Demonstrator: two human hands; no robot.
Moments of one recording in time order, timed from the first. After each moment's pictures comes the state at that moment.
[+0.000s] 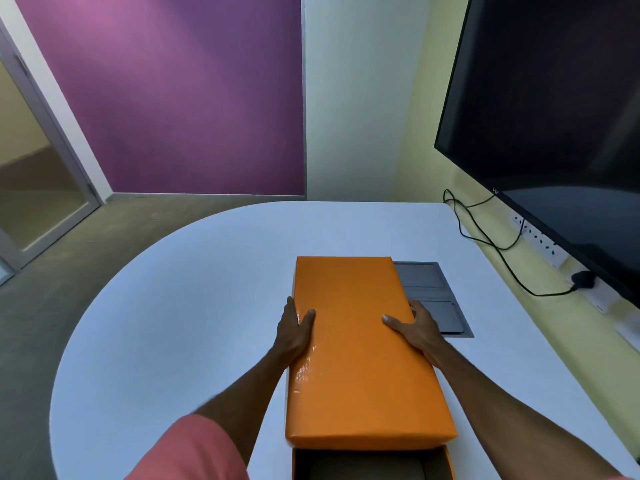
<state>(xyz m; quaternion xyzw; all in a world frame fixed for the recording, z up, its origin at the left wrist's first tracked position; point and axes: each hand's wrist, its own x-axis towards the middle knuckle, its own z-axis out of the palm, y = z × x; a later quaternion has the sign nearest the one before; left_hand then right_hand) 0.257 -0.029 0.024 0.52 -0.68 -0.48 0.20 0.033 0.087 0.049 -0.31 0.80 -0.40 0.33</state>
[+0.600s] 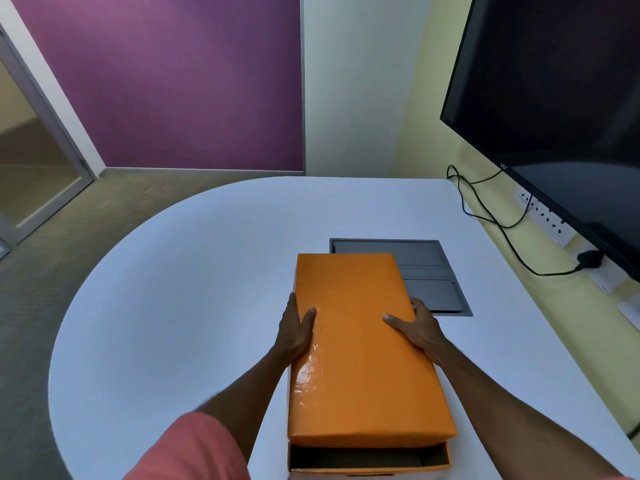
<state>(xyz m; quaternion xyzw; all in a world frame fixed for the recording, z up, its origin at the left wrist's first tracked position) 0.258 -0.013 -0.013 0.50 -0.67 -0.52 0.20 0.030 0.100 0.015 -0.29 0.82 -0.35 0.34</state>
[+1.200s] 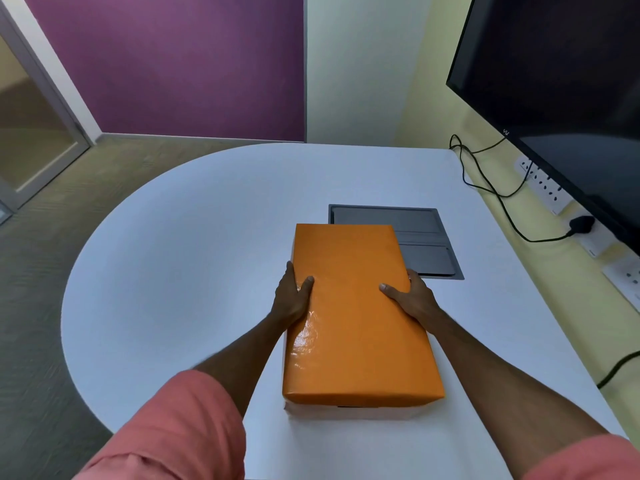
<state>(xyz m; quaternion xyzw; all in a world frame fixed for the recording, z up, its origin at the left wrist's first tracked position) 0.271 0.017 -0.015 0.53 -0.68 -0.49 0.17 0.047 0.131 0.016 -0.31 0.82 -0.33 0.35</state>
